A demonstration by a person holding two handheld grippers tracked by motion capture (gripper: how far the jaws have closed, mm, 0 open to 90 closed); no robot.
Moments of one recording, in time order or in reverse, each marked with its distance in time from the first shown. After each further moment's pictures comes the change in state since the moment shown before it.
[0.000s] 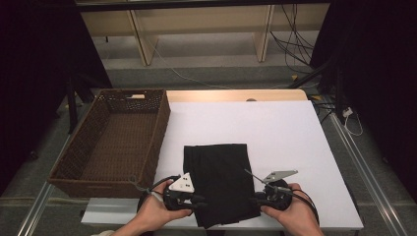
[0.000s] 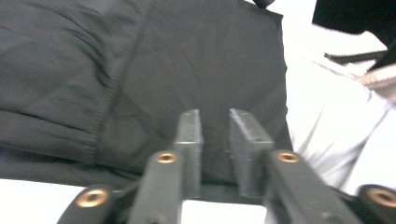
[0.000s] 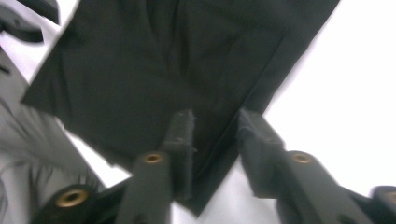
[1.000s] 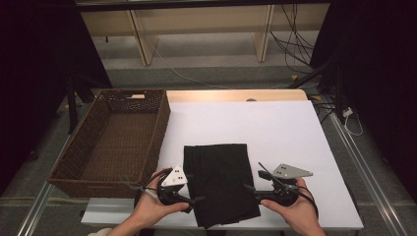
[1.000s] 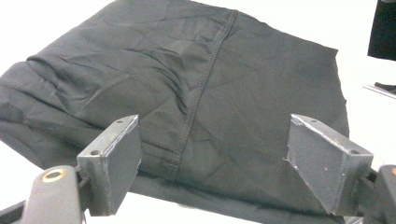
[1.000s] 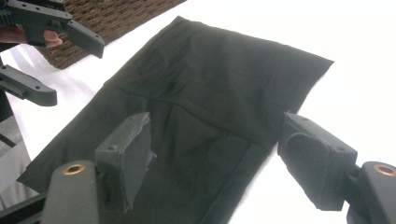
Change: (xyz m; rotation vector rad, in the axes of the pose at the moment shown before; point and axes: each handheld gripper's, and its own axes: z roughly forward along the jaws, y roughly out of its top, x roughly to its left) left arm 0.014 0.000 -0.008 -0.124 0.161 0.011; right arm -0.007 0.006 -0.004 -0.382 0.031 -0.026
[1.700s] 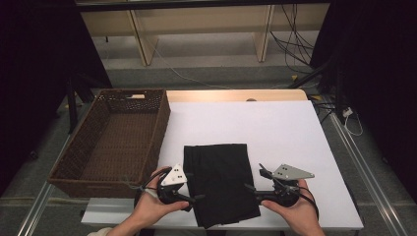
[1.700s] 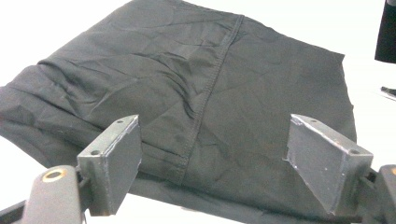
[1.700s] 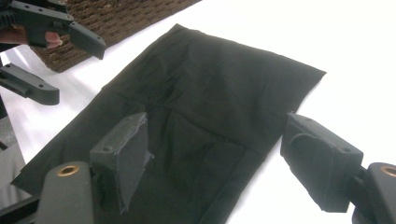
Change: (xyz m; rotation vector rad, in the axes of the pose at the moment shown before) left arm 0.002 0.000 -0.001 -0.012 0.019 -0.006; right arm 0.002 0.001 -0.002 -0.030 -0.015 -0.016
